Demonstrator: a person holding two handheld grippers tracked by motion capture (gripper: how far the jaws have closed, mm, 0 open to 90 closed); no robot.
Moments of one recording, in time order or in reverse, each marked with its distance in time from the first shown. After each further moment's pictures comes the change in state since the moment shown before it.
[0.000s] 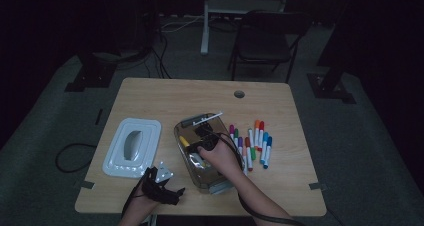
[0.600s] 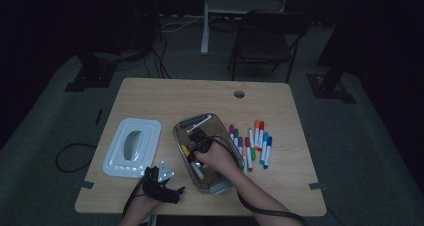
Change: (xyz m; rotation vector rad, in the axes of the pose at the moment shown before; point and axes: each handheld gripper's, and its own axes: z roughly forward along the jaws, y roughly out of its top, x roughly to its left) left arm 0.002 -0.001 0.006 0.015 0.042 0.003; right arm -0.007 -0.002 0.038 0.228 -0.004 -0.020
